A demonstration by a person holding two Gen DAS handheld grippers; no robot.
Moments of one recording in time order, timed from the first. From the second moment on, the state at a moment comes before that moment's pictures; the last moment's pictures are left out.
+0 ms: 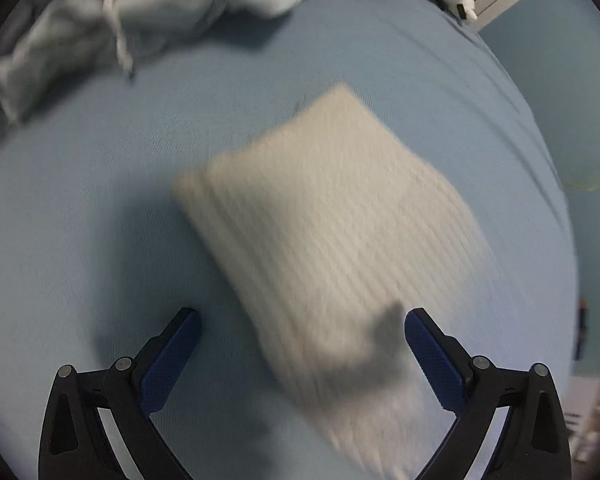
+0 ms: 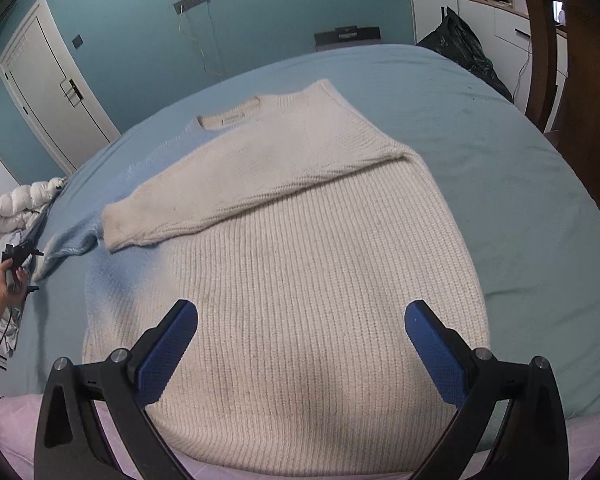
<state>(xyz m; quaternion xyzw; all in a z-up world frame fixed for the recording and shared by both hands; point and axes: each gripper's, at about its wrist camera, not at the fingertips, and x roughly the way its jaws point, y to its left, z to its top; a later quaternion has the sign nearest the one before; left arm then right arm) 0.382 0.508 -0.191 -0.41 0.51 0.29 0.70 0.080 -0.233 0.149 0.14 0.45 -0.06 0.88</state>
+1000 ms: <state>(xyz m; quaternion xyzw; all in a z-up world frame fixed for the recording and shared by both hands) 0.419 -0.083 0.167 -0.01 0.38 -0.07 0.92 0.055 -0.251 0.176 0.19 0.39 -0.02 0.90</state>
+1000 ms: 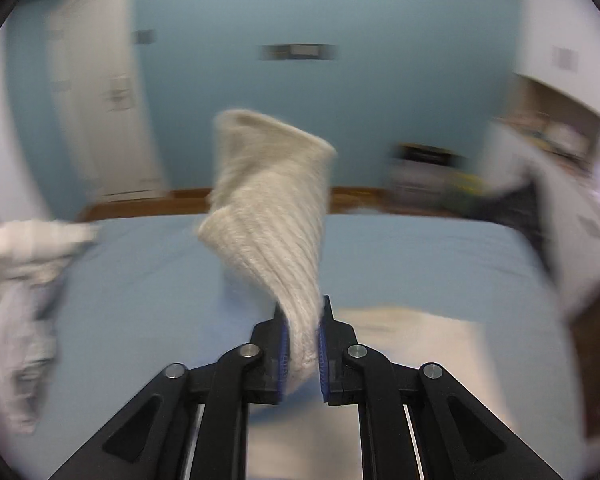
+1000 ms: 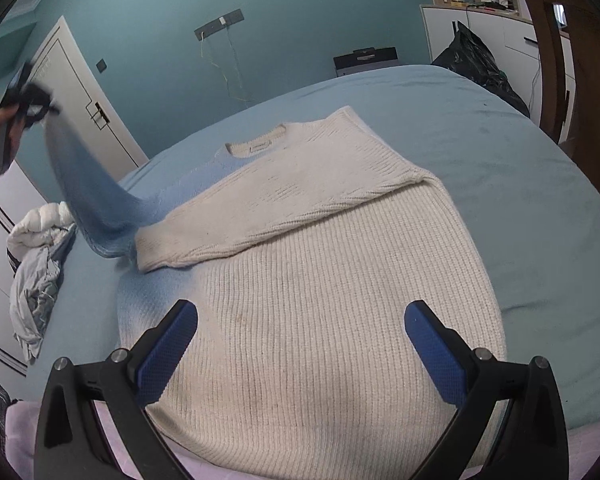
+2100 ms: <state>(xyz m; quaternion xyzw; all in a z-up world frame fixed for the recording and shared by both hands) 0.203 -0.020 -0.060 0.07 0.46 -0.08 0.88 0.053 -0.311 0.141 0.35 0.42 -0.04 0.84</state>
